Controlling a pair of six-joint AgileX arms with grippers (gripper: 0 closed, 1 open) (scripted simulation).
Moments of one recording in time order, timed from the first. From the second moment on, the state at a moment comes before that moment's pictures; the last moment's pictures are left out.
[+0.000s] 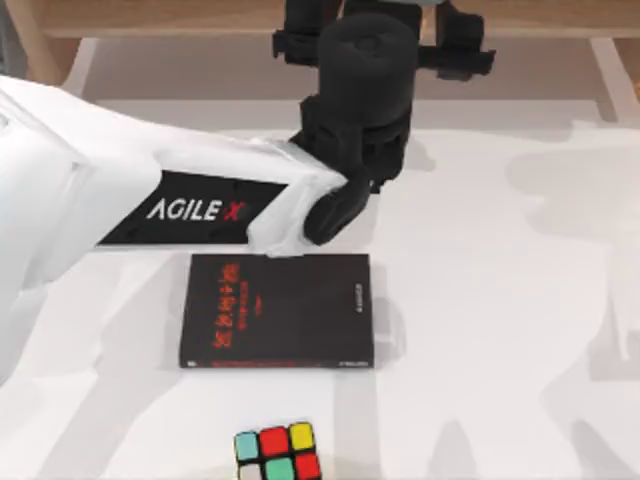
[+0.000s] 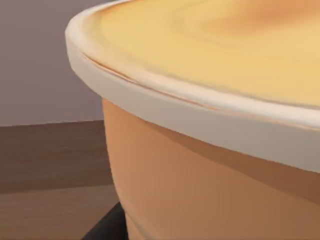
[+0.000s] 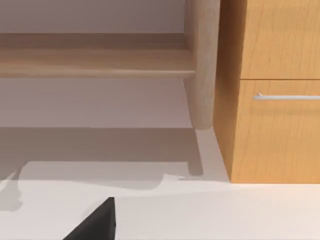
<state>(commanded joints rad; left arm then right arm) -0.77 2.08 1.31 0.79 -0.55 0.03 0.00 0.00 0.00 0.00 0.00 0.00</state>
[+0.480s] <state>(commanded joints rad) -0.55 2.01 0.85 1.09 -0.23 0.04 0.00 0.00 0.00 0.00 0.00 0.00</state>
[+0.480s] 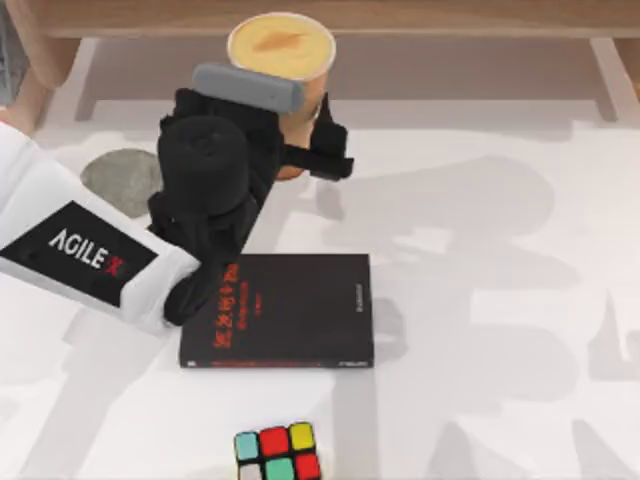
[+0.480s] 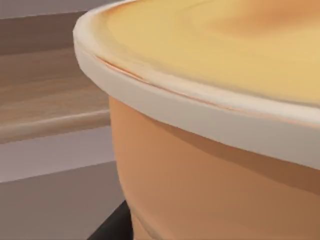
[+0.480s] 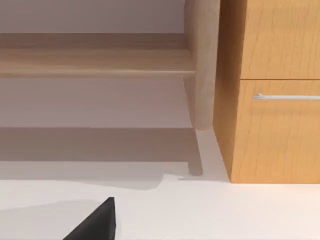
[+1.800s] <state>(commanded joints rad) -0.23 2.02 0.73 1.36 -0.05 0.07 0.00 0.00 0.00 0.00 0.00 0.00</state>
